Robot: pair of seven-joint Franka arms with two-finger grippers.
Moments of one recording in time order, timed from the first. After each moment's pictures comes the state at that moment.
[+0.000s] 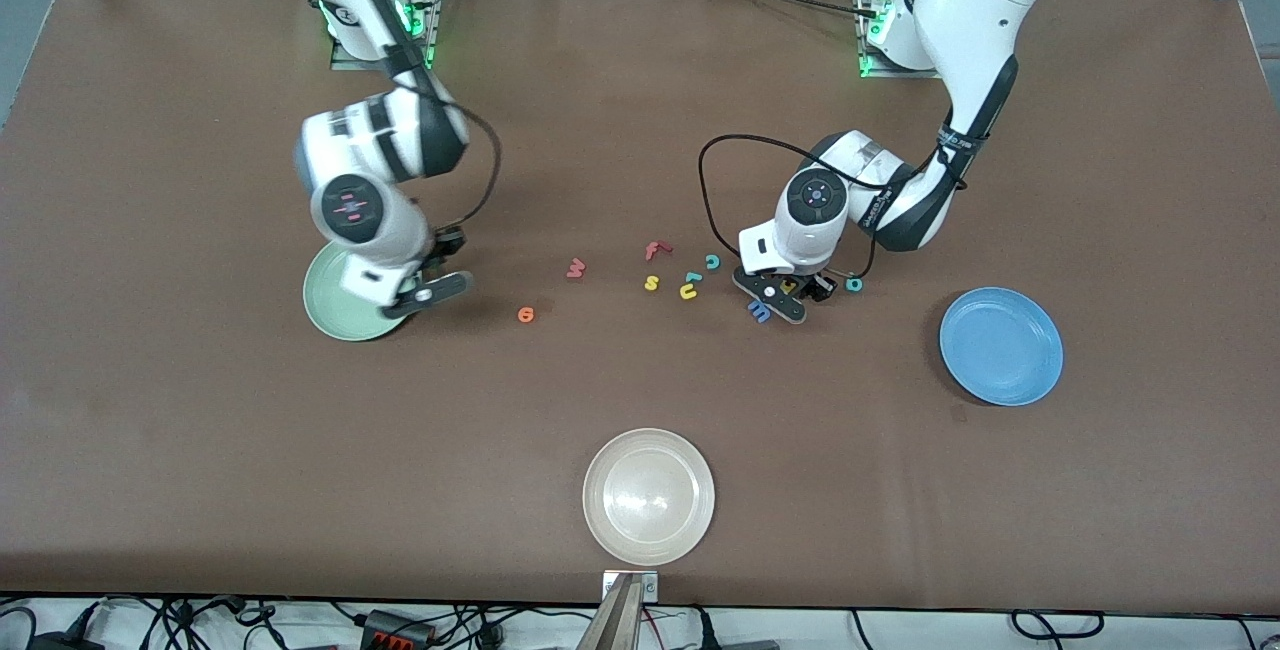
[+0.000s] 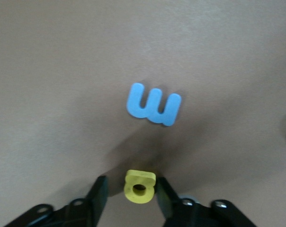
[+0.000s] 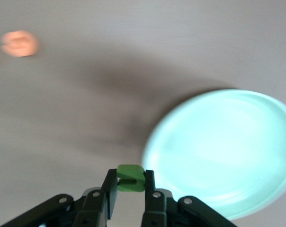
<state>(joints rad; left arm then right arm) -0.27 0.56 -0.23 -2.01 0.32 2.47 -0.10 0.49 0.39 -0.20 -1.94 0.03 2.11 -0.06</state>
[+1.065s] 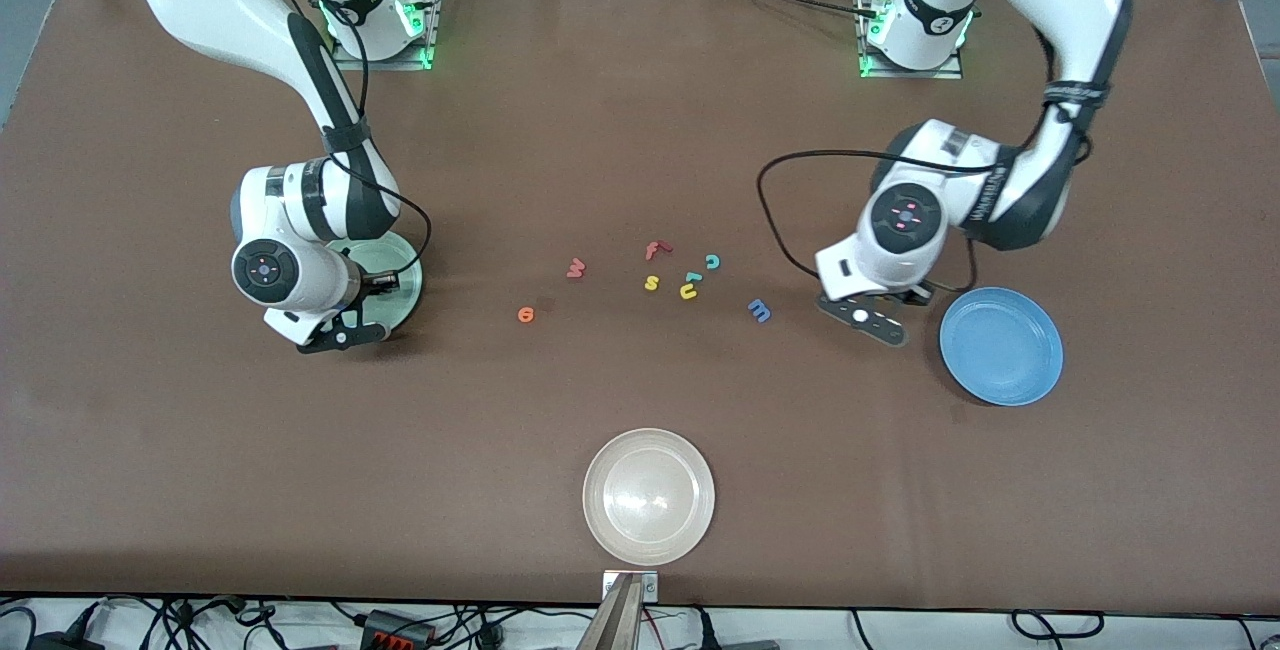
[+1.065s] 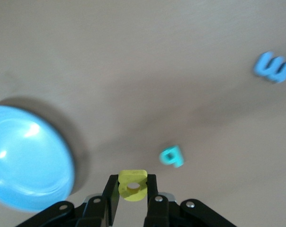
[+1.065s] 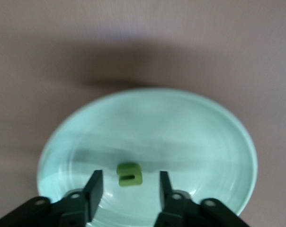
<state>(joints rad) -0.10 0.41 -0.23 -1.85 0.32 2.02 0.03 0.37 0.53 -0.20 -1.88 0.03 2.18 -0.05</state>
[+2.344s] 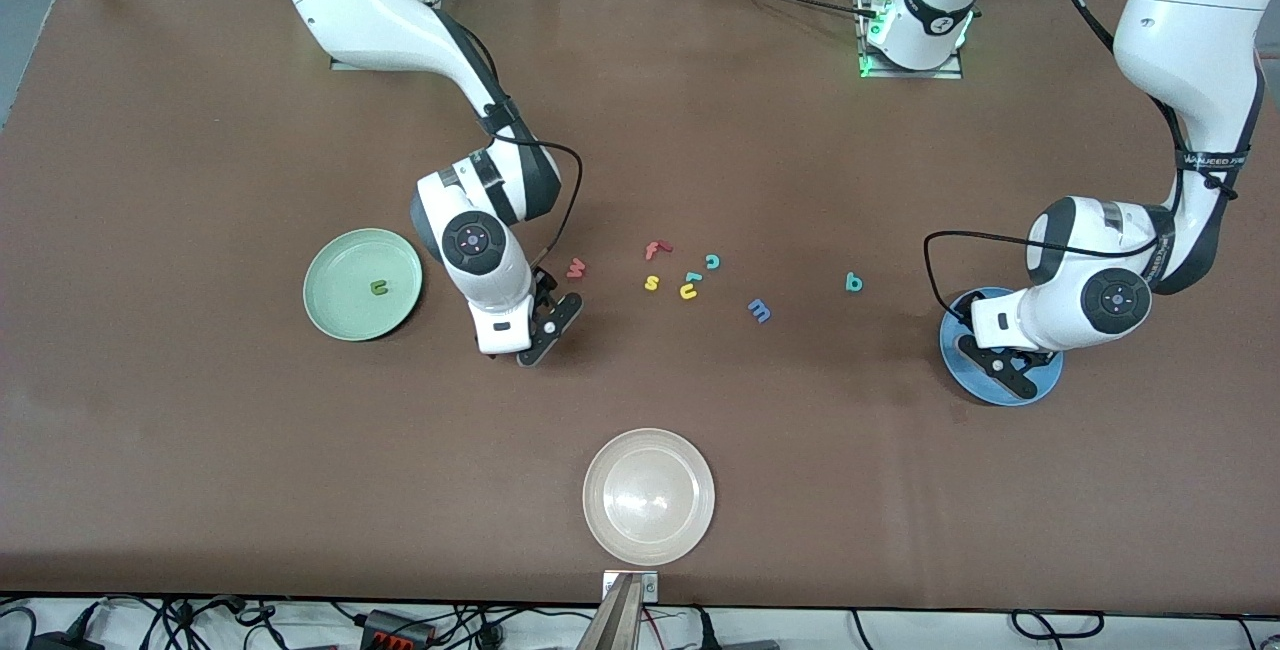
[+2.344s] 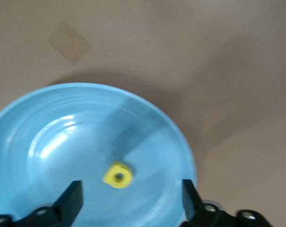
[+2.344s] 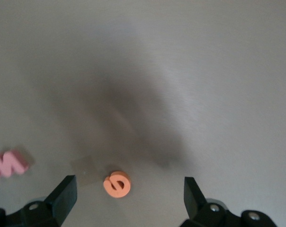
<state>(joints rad) 0.26 0.57 -0.27 -1.83 0.25 2.19 0.48 0.61 0.72 -0.10 -1.59 0.03 2.29 -0.54</state>
